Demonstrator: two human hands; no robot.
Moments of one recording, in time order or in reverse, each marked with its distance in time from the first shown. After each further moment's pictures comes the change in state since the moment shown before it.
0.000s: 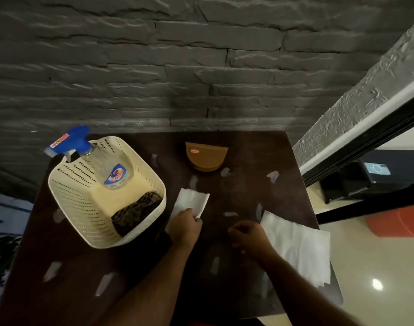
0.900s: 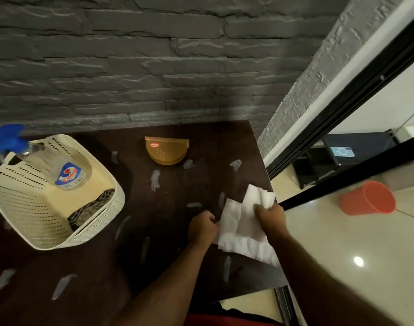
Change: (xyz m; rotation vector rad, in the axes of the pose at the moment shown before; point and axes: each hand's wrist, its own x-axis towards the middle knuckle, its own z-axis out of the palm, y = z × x) left_hand -0.047 0.114 0.090 -0.175 -0.255 -0.025; right_hand -0.002 0.060 -0.123 0.267 0.571 0.189
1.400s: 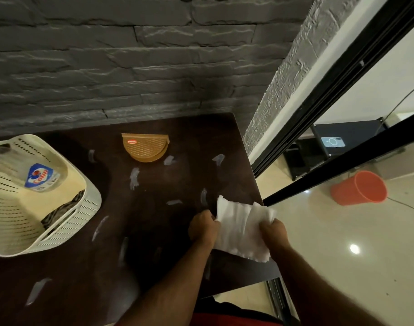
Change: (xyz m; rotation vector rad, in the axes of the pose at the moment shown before) left_hand -0.005 0.046 0.055 0.166 0.032 -0.094; right_hand 0.028 0.073 -0.050 -0.160 -0.028 0.188
